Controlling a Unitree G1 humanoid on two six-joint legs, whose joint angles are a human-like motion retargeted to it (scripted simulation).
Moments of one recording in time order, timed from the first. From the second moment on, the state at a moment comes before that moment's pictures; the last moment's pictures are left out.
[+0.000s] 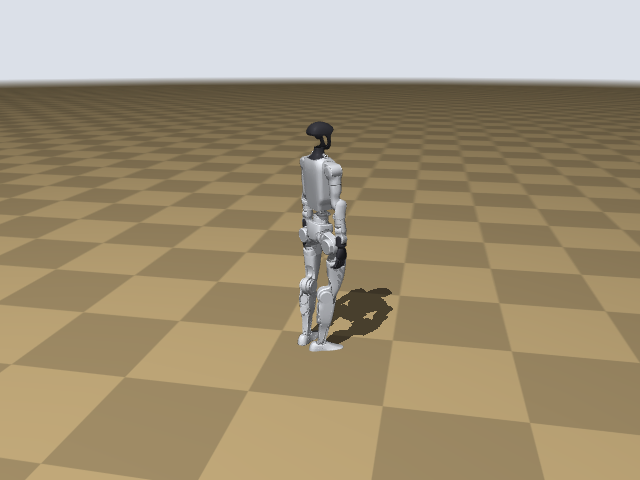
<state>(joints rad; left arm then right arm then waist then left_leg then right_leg) -0.01 0.11 0.26 1.58 0.12 0.01 -0.12 0.00 -0.11 -0.17 1.53 -0.57 0.13 0.07 -0.09 -0.01 -0.14 0.01 -0.04 0.42 0.02 -0.09 0.04 -0.02 -0.04 -0.41 0.02 -0.06 -0.04</state>
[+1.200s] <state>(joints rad) 0.07 0.13 0.28 1.70 0.09 0.01 -0.02 0.01 -0.18 -0.28 1.56 -0.51 0.11 0.00 0.03 -0.04 -0.09 -0.07 0.05 0.96 0.06 -0.01 0.00 0.11 -0.06 -0.98 -0.05 -0.18 0.05</state>
